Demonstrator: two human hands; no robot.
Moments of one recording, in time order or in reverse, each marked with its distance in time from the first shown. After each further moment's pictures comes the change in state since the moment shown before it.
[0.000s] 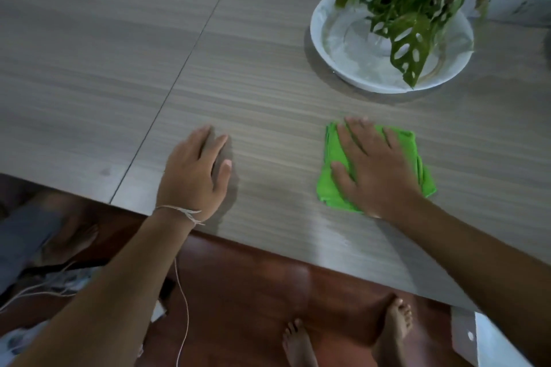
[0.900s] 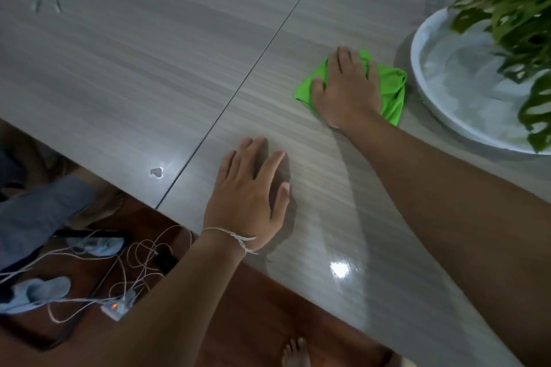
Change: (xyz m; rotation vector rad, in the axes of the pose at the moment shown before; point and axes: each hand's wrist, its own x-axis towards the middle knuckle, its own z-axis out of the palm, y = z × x) left_hand -0.001 0.003 0.002 -0.021 0.025 -0.133; right_hand 0.244 -0.121 -0.001 0.097 -0.047 0.062
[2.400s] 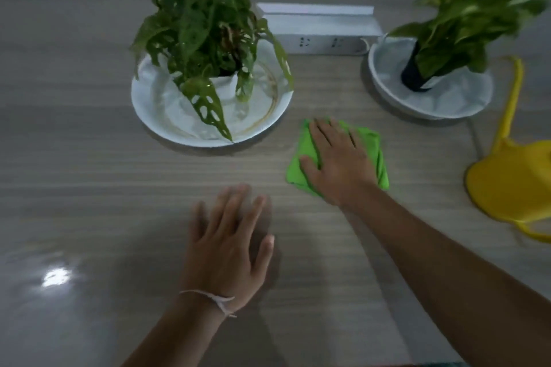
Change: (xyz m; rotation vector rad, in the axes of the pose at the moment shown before) left_hand 0.009 0.283 0.065 0.054 -0.152 0.386; right_hand -0.229 0.347 -0.040 -0.016 0.080 0.296
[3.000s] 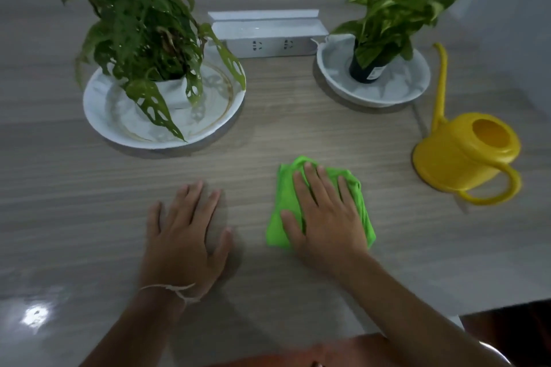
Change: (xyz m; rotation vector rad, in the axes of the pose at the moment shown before) left_hand 0.005 0.002 0.005 0.012 0.044 -0.024; right_hand -0.131 0.003 0.006 0.056 0.071 0.062
